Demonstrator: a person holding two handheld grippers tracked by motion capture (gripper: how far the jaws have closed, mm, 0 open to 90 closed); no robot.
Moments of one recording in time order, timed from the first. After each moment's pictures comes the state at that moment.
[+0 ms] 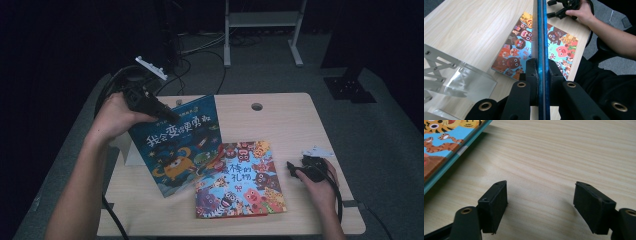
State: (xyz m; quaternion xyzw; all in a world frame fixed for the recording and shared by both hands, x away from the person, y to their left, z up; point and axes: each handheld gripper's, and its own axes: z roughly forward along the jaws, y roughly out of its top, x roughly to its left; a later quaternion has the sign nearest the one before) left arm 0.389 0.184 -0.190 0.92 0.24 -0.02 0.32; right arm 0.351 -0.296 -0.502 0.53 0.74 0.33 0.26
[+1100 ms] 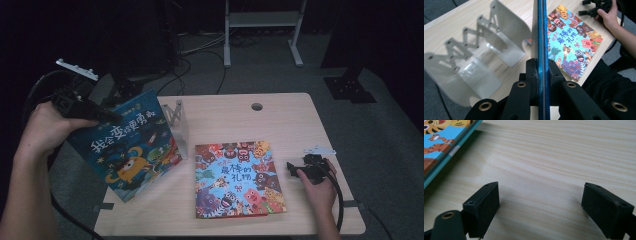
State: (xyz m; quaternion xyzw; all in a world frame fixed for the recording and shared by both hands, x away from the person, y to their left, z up) left arm 0.356 0.314 -0.174 0.87 0.37 0.04 0.31; right arm 0.355 -0.301 -0.503 0.55 0.73 0.33 0.23
